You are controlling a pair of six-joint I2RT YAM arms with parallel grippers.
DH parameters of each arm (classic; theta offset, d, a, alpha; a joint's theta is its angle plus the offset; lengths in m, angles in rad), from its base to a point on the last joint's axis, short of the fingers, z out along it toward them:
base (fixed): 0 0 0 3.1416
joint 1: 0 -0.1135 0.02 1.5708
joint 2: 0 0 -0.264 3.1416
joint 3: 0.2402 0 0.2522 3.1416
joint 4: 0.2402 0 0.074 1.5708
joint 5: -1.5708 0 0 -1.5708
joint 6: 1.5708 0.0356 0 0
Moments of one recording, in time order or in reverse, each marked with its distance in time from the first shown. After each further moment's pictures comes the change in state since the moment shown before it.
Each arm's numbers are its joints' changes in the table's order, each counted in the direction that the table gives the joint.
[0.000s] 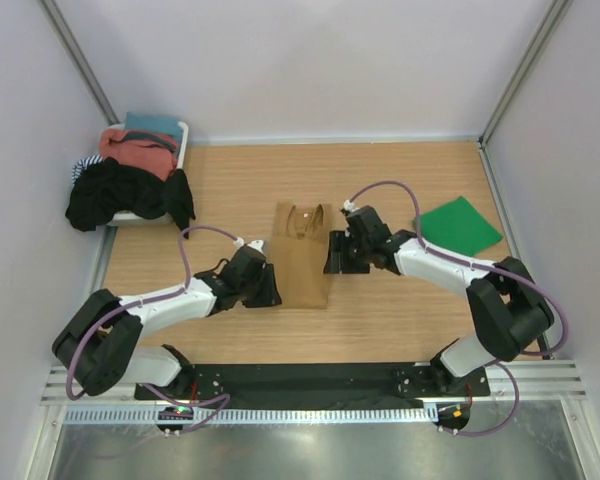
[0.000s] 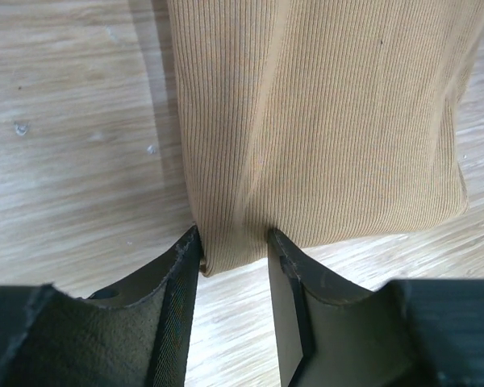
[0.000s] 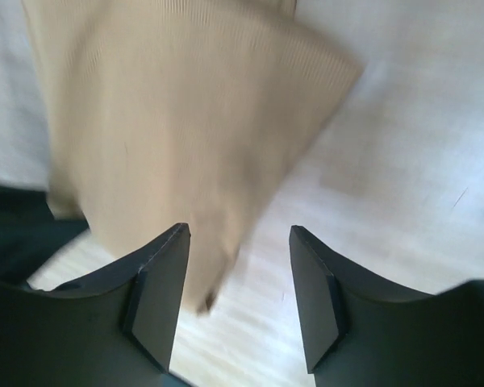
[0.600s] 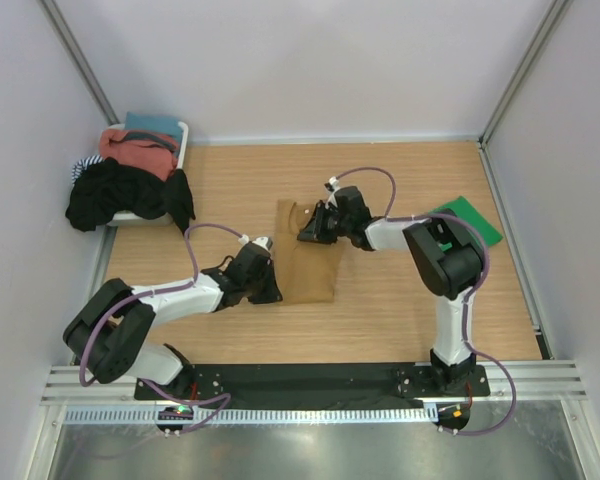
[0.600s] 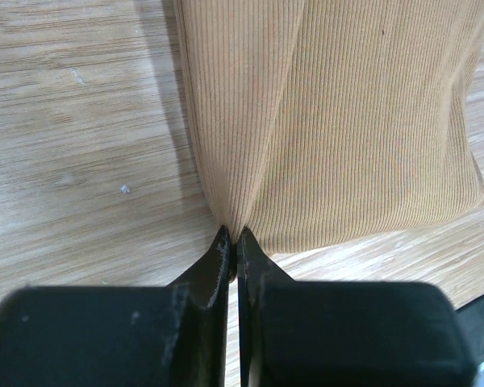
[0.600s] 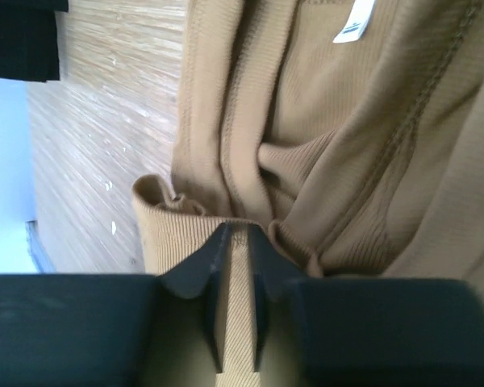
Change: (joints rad) left arm 0.000 0.074 0.020 -0.074 -0.013 -0.007; right arm 0.078 0.505 0.190 -0.605 0.297 0.175
